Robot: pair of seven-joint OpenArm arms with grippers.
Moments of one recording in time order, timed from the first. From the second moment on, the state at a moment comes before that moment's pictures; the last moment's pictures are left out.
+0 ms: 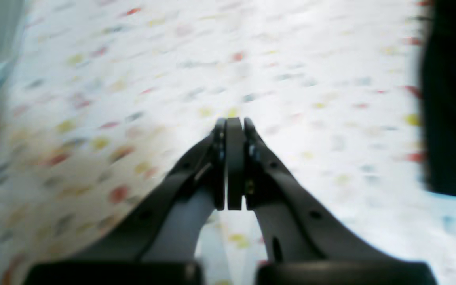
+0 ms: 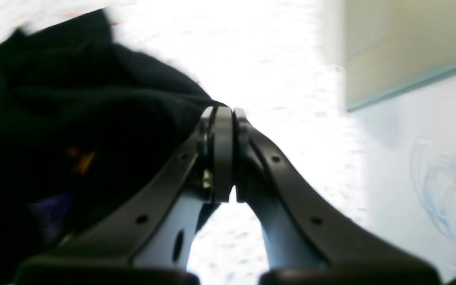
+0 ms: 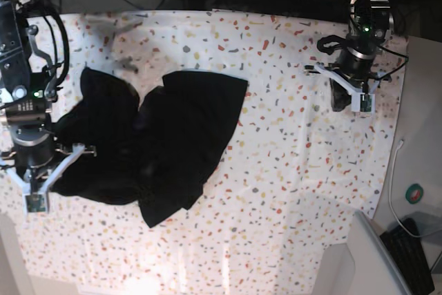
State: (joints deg) left arm 21.7 -13.8 -11.1 89.1 -10.6 -8.7 12.7; right arm -1.3 26.5 -12.3 113.2 -0.9 -17.7 -55.0
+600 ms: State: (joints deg) left arm 20.4 -13.7 -22.2 89.1 -10.6 -8.7 12.7; right arm 14.8 29.1 -6.6 114.0 -2.0 -0.7 -51.6
